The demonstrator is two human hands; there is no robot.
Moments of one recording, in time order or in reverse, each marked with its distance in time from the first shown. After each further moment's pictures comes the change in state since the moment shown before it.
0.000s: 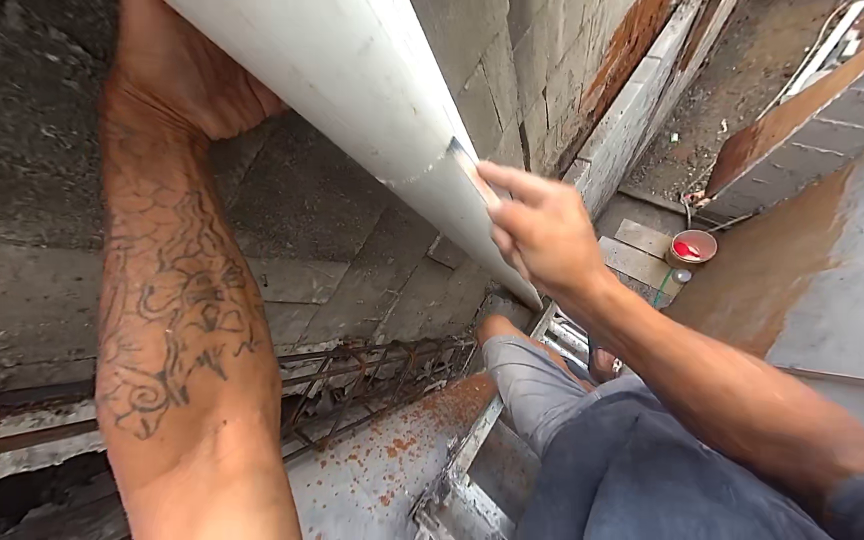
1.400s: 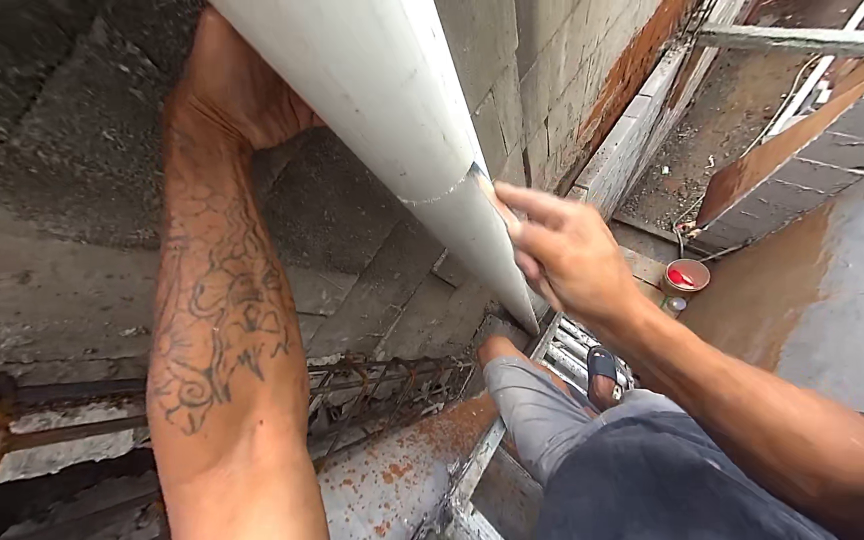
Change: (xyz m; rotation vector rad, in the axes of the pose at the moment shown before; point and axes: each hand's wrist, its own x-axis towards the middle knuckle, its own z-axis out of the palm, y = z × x) left_hand -0.001 0.004 0.004 0.060 -0.007 0.014; right_hand -0.003 -0.013 -0.009 -0.031 -0.046 0.073
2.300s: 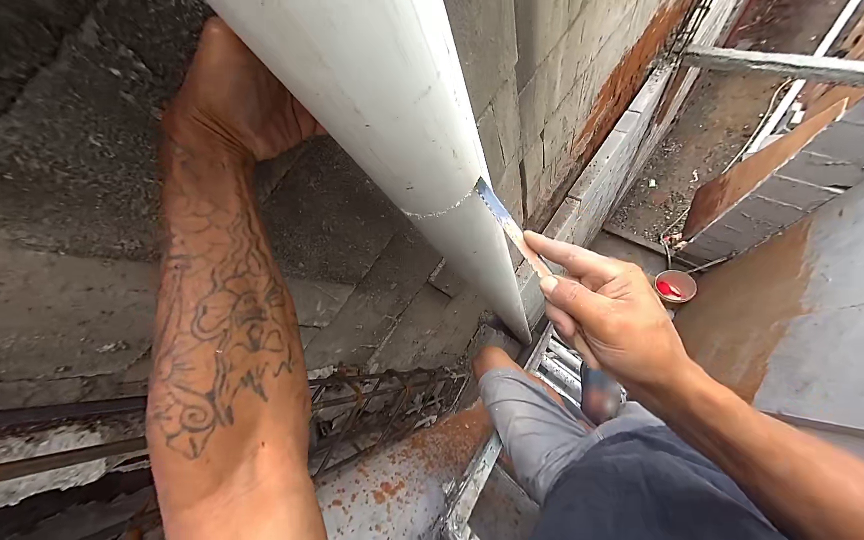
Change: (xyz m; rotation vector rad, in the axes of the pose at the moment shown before) left_hand 0.005 -0.005 -0.004 -0.007 0.035 0.029; right_hand -0.013 0.007 -0.010 -0.043 0.021 -0.024
